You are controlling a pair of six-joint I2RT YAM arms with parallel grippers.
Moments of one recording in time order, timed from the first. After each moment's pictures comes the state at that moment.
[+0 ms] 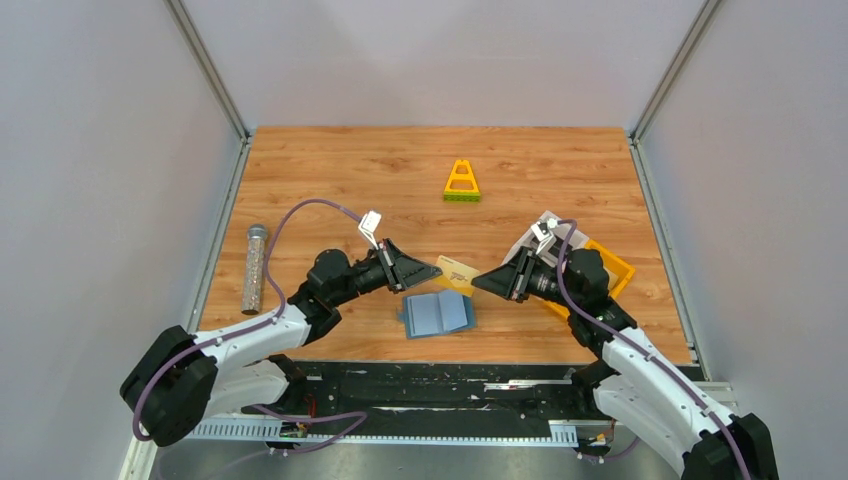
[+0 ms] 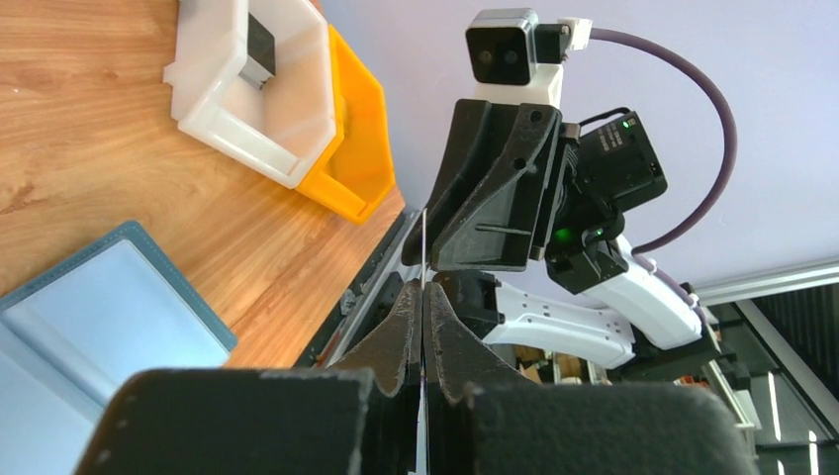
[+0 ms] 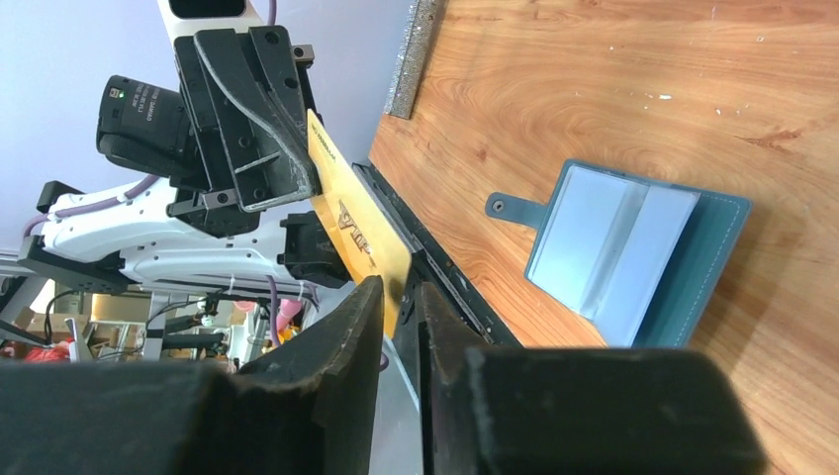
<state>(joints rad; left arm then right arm) -0.72 1.10 0.40 0.72 0.39 -1.13 0.44 0.77 0.38 0.21 -0.64 0.97</state>
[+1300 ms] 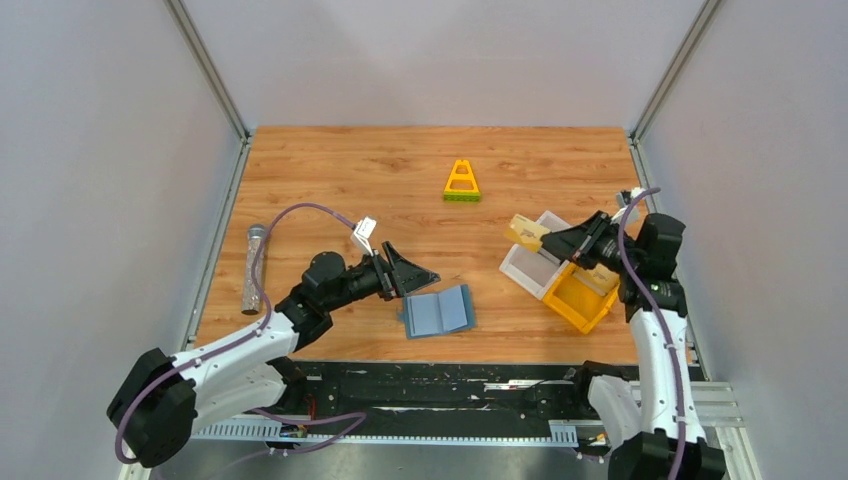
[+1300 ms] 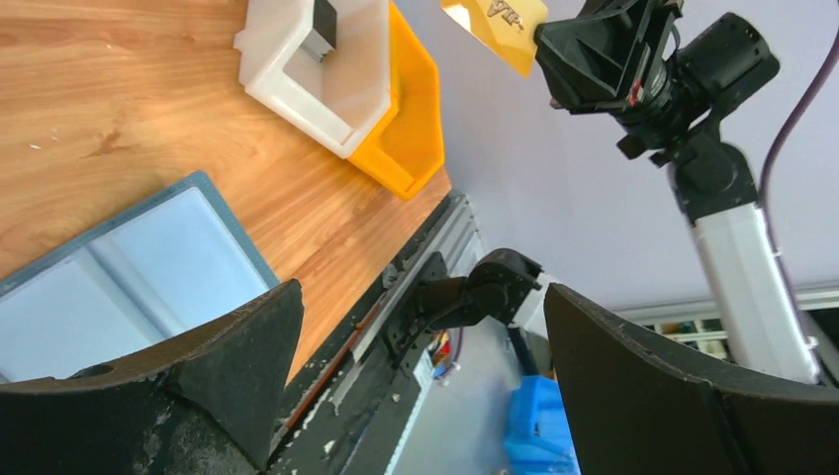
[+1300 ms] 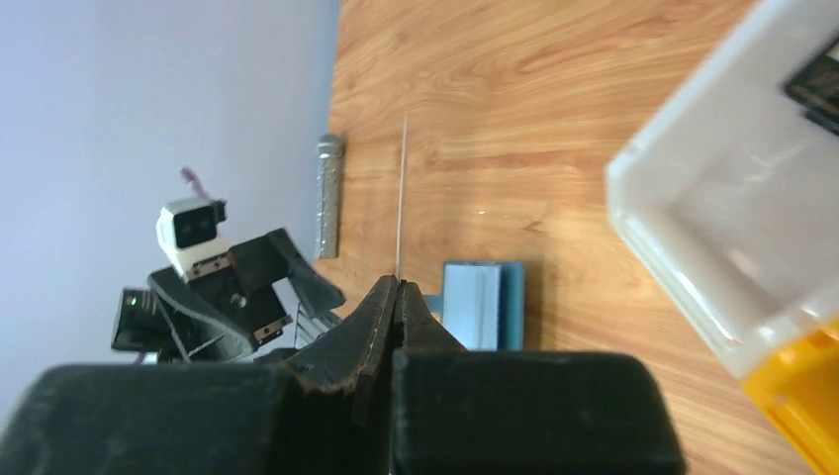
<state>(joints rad) -0.72 0.98 0.38 0.51 0.36 -1.08 -0.16 0.81 0.68 -0.25 -0.86 0.75</state>
